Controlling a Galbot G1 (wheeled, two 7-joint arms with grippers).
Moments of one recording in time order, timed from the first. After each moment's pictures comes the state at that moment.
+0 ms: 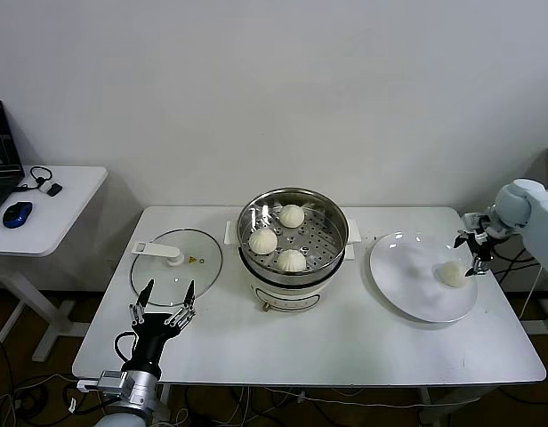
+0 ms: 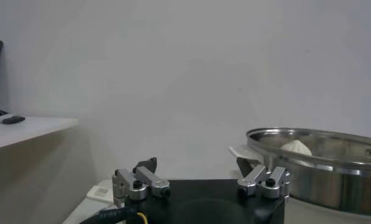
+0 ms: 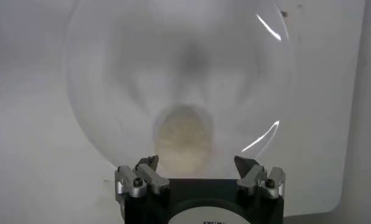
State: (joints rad) left arm 1.64 -1.42 -0.55 -2.06 -0.19 -0.06 0.02; right arm 0.08 0.69 -0.81 0.75 -0.20 0.09 -1.11
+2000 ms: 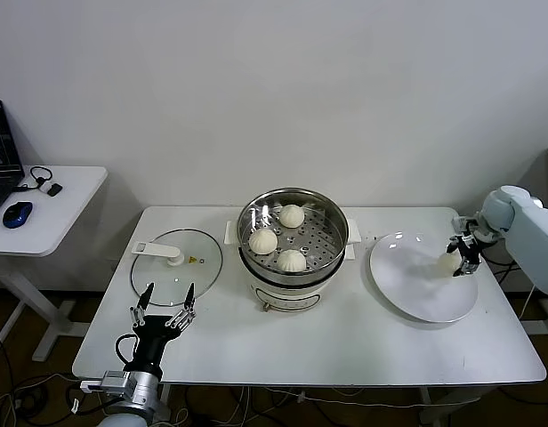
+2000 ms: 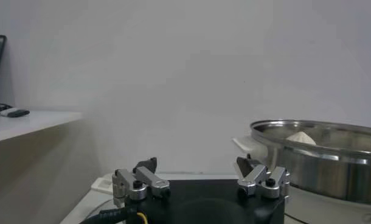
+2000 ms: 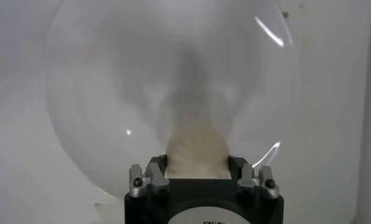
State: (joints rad) left arm 1.63 -1.43 -0.55 -2.04 -0.17 -0.05 0.01; right arm 0.05 0.76 -0.70 0.68 -0.26 0.09 -1.14
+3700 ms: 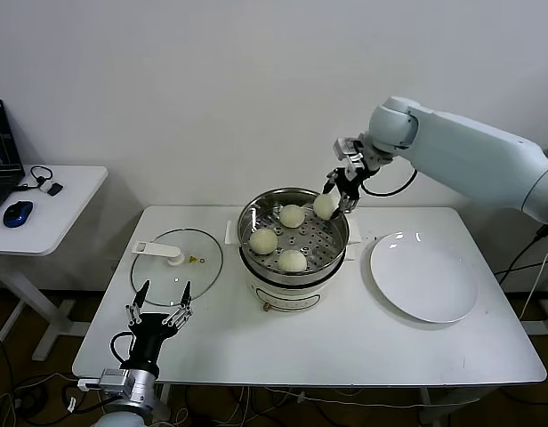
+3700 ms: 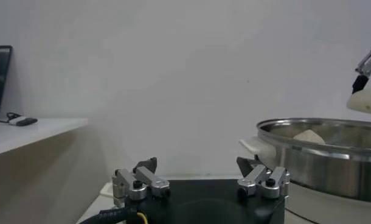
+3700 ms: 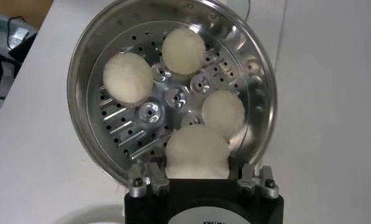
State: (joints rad) left arm 1.63 -1.41 -0.55 -2.04 -0.14 -0.04 -0.01; right arm 0.57 0.99 -1.25 1.09 0.38 -0.19 -1.13
